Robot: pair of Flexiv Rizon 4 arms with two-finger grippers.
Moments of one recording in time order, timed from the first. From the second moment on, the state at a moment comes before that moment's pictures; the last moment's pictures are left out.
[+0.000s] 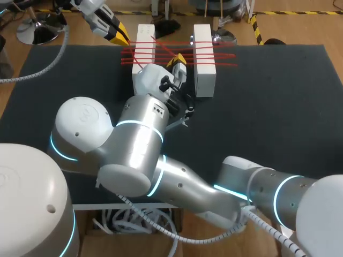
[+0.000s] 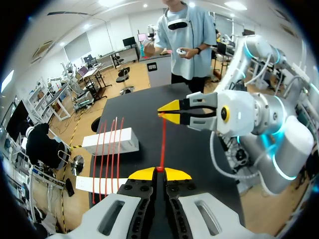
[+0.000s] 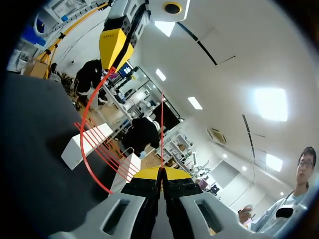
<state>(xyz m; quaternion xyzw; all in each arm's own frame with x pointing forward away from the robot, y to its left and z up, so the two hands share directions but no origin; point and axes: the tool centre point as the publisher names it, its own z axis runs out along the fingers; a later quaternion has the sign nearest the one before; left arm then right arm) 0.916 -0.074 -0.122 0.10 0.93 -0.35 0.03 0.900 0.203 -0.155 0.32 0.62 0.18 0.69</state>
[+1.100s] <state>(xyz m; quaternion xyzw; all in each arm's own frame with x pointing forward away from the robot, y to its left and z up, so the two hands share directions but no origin) 0.916 -0.074 -0.122 0.10 0.93 -0.35 0.03 0.899 0.220 -0.152 0.21 0.62 0.00 0.75</state>
